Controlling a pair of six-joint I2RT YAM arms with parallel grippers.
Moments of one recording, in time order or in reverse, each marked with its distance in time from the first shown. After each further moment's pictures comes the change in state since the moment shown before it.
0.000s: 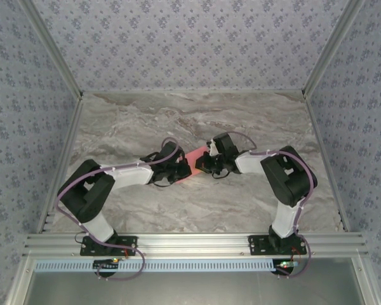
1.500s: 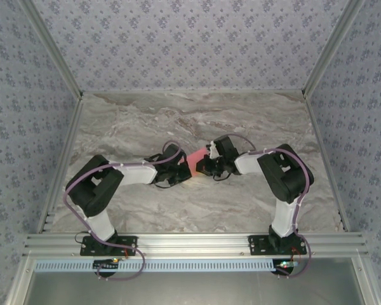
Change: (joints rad) left arm 0.000 0.086 0.011 0.004 -0.003 -0.029; right arm -0.034 0.039 -0.024 0.022 -0.035 -0.077
